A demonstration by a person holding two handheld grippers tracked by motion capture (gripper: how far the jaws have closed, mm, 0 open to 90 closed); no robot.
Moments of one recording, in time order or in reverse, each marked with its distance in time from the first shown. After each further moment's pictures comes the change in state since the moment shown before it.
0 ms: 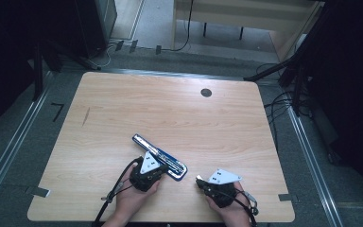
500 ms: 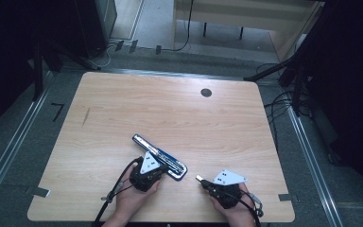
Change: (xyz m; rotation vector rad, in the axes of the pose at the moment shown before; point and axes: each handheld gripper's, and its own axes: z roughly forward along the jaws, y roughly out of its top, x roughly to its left) left arm 0.000 0.000 0.000 0.000 -0.001 -0.001; right arm -0.007 -0.005 -0.010 -0.007 -0.013 0.004
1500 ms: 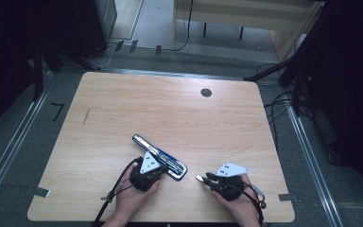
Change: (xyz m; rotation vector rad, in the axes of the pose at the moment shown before) left arm 0.000 0.000 0.000 0.000 -0.001 -0.001; right arm -0.019 0.011 0.002 0.039 0.005 0.002
